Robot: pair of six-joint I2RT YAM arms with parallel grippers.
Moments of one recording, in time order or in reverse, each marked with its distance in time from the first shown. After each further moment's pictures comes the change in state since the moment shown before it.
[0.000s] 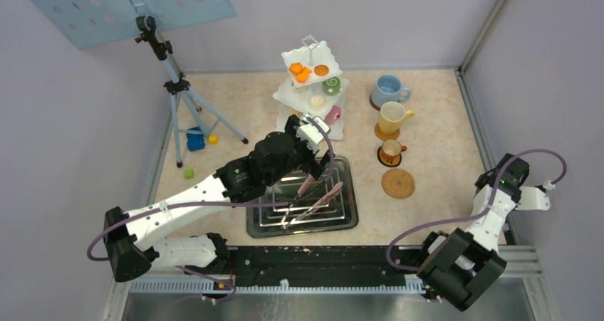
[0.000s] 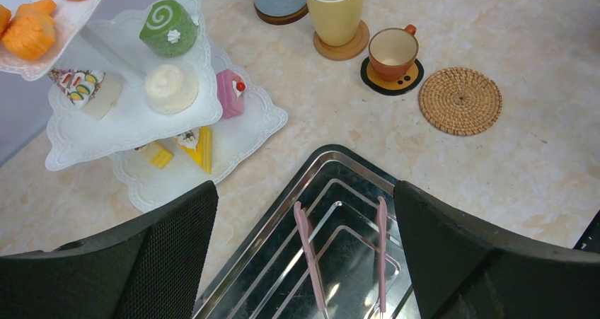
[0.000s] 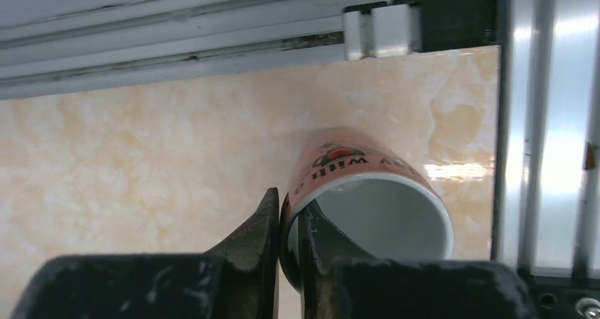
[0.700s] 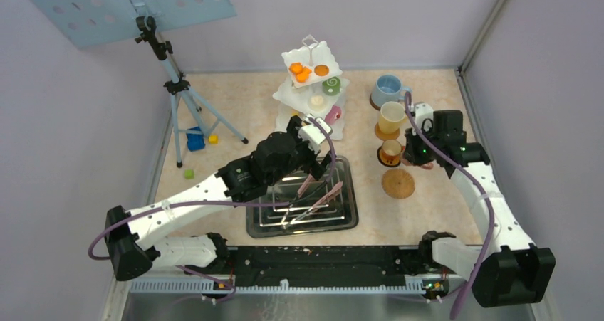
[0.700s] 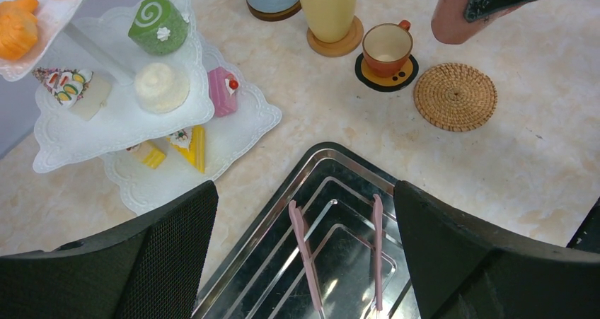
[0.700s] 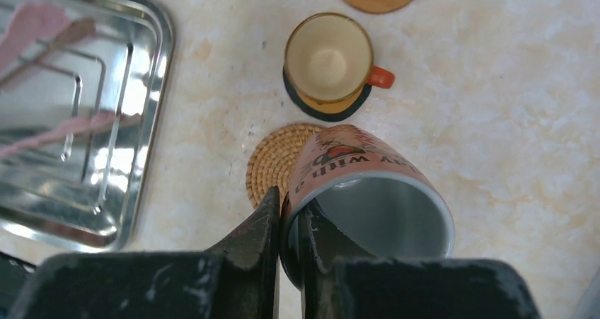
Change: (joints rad) left arm 0.000 0.011 0.000 0.000 0.016 -0.004; right arm 0.787 0.021 0.285 -0.026 -0.604 -1.069
